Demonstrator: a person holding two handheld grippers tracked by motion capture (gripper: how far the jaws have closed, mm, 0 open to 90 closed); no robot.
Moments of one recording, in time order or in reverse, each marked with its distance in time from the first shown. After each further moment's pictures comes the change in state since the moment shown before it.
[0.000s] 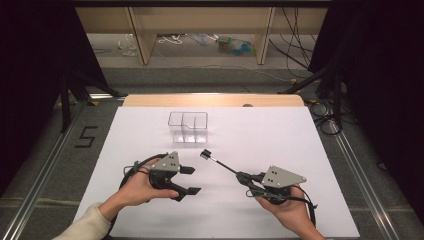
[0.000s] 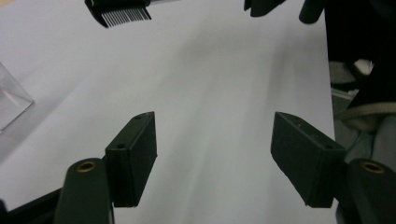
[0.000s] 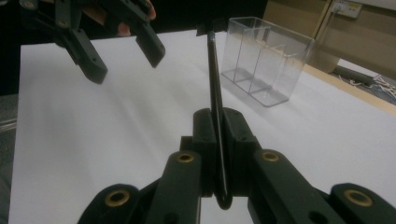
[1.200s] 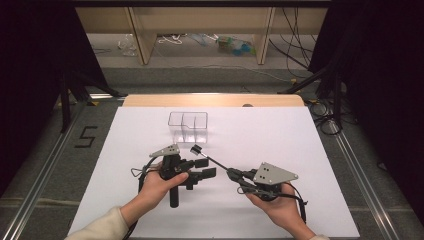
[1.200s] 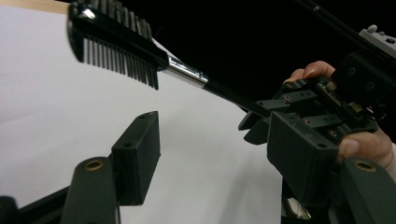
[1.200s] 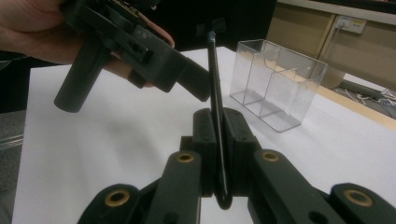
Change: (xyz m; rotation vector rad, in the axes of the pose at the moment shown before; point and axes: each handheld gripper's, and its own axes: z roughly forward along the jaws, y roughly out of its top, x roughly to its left) left arm 0.006 0.003 0.030 -0.370 -0.092 -0.422; right arm 0.007 0.012 0.018 -0.058 0.023 0.002
